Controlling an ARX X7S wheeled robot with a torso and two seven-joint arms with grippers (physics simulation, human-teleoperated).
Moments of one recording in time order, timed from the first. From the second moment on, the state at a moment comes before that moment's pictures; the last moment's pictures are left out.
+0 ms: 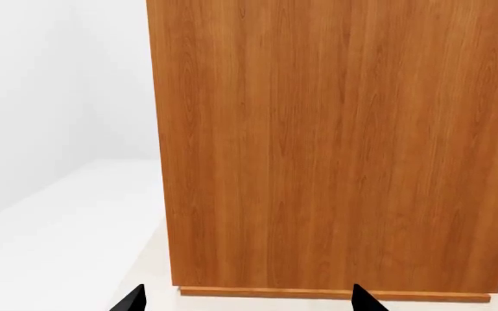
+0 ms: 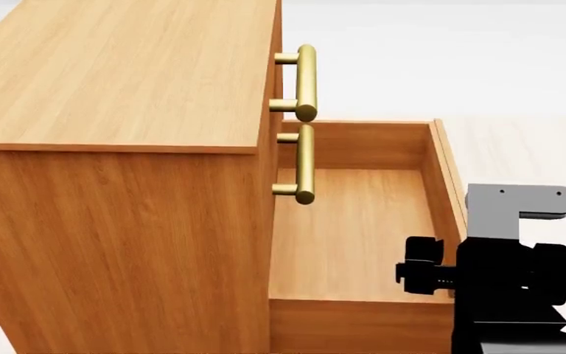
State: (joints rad) left arm 0.40 -0.30 0.22 0.26 -0.15 0.26 -0.34; right arm 0.81 0.28 -0.13 0.43 0.24 0.83 0.19
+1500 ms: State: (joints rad) left arm 0.39 -0.32 0.25 0.26 -0.15 0.28 -0.36; right arm 0.67 0.39 0.08 -0.12 0.28 0.86 0.43
